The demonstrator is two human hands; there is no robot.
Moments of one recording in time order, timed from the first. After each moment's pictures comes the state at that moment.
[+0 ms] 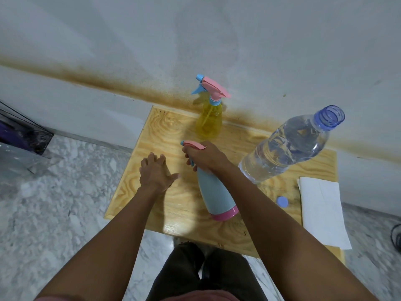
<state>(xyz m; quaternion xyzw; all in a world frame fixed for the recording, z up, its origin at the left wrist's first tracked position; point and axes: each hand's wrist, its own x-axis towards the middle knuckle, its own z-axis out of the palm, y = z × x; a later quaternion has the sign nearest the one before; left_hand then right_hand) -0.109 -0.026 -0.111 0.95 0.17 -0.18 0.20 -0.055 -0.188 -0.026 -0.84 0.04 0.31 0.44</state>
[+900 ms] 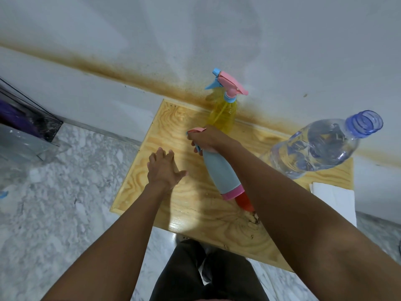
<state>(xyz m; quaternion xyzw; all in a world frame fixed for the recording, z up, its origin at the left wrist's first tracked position) -0.109 -0.027 -0.113 0.95 0.17 -0.17 0.21 0.003 -0.167 -0.041 -0.85 0.01 0.37 0.38</state>
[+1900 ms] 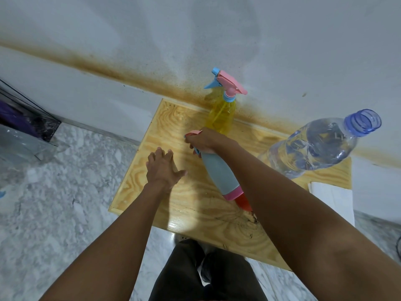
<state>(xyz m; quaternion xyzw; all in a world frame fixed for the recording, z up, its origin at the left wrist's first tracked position) -0.109 -0.027 -0.112 0.94 0.18 -0.17 0.22 -0.004 -0.164 -0.034 -0.87 -0.02 0.38 0.32</state>
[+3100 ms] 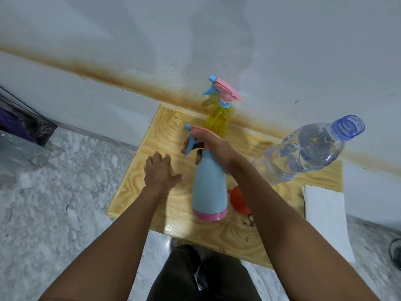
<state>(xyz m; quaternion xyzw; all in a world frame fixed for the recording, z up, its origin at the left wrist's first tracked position) -0.109 -0.026 -0.116 0.94 0.18 -0.18 0.21 -0.050 -0.191 0.013 -0.65 -0.04 0.34 0.67</state>
